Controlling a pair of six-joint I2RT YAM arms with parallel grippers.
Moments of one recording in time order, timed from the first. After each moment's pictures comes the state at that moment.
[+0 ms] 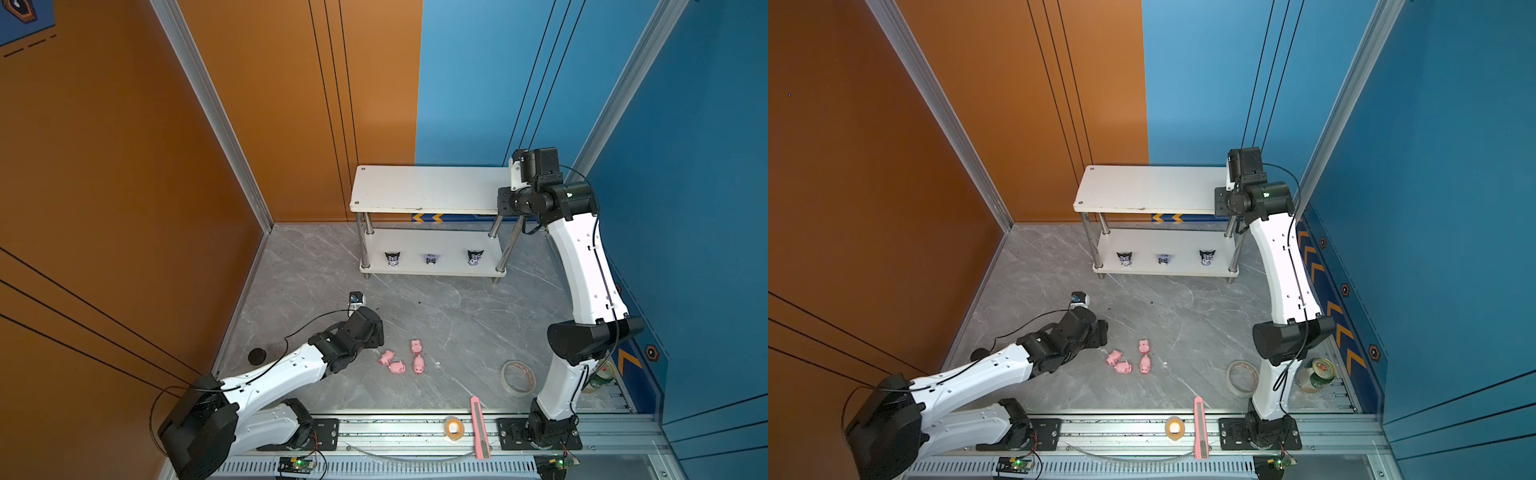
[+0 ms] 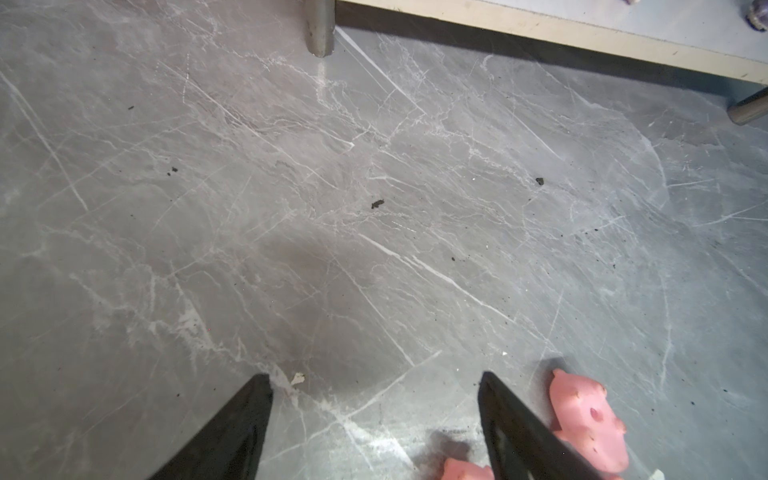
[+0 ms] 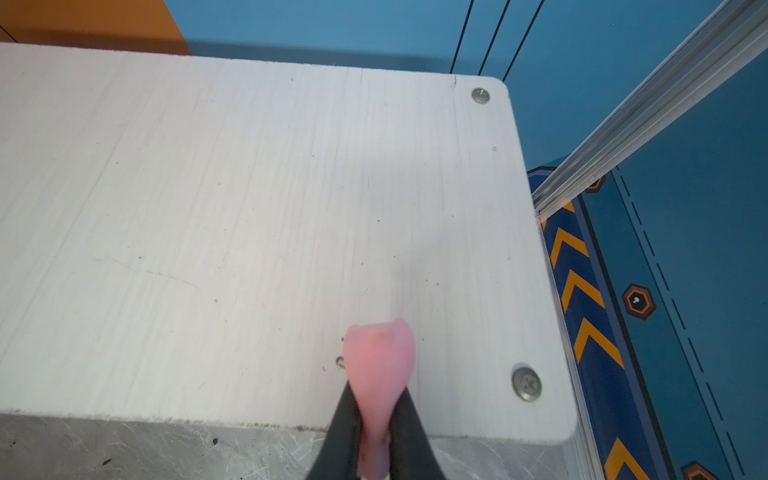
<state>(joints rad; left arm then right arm) -0.75 1.16 0.58 -0.28 -0.35 -0.68 0.20 1.89 2.42 -1.22 0.17 0.09</state>
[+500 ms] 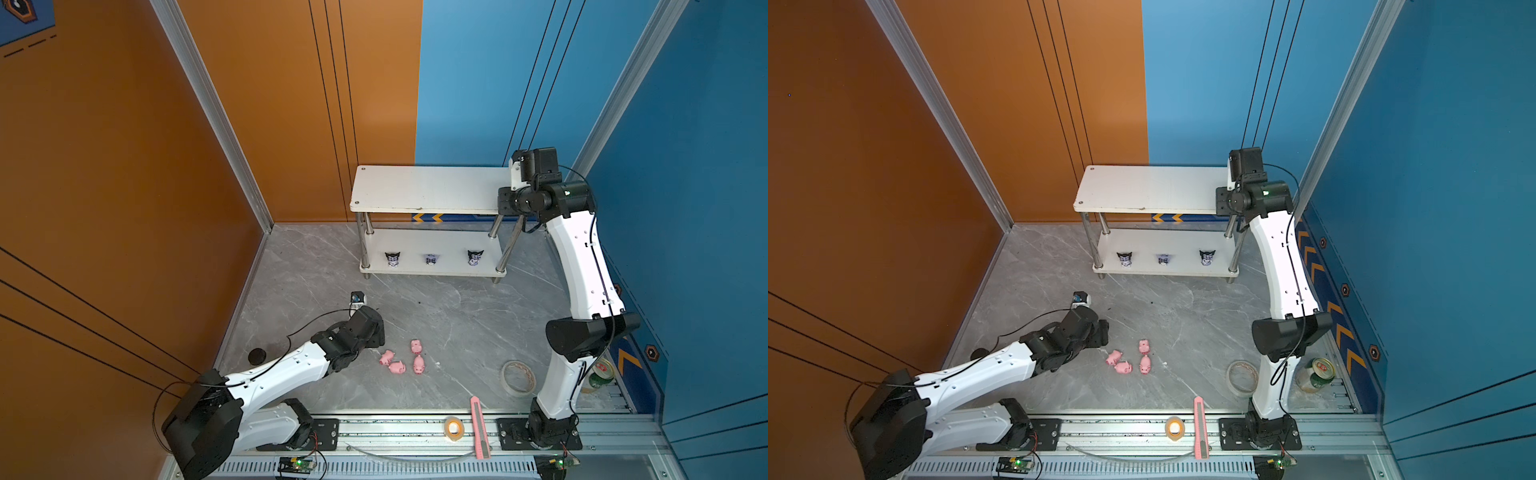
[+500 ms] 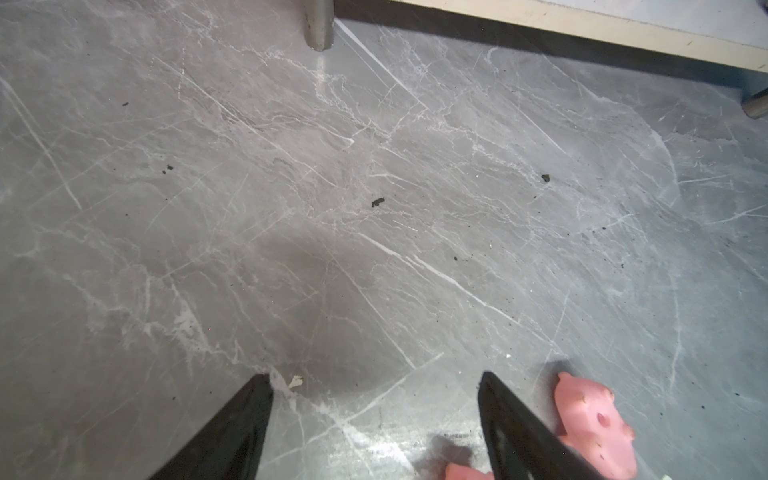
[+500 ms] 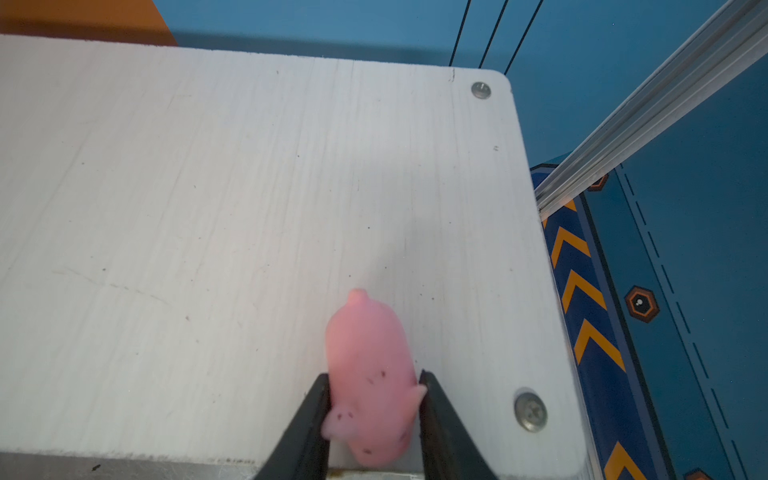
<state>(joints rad) -0.75 1.18 0.59 -0.28 -0.35 -0.68 0.19 1.92 2.43 -1.22 0.16 0.08</state>
